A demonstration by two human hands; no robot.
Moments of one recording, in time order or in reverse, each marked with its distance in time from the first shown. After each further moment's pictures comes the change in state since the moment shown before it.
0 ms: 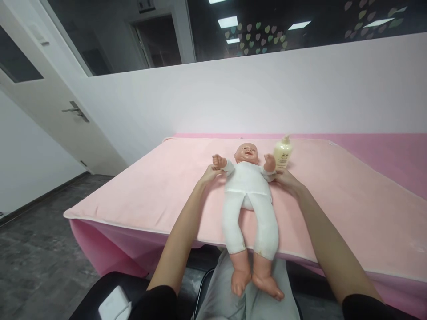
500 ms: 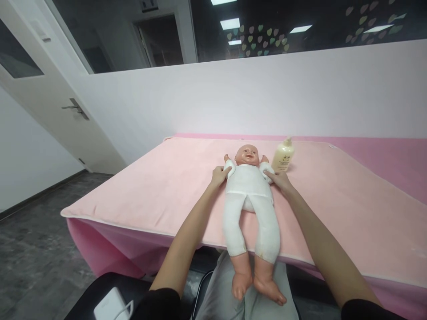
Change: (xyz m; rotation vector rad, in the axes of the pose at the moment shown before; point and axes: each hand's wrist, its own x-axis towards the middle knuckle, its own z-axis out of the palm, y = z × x) left_hand 0.014 -0.023 0.020 0.408 0.278 0.010; right_hand 0.022 0.019 0.019 -0.122 0.350 -0.007
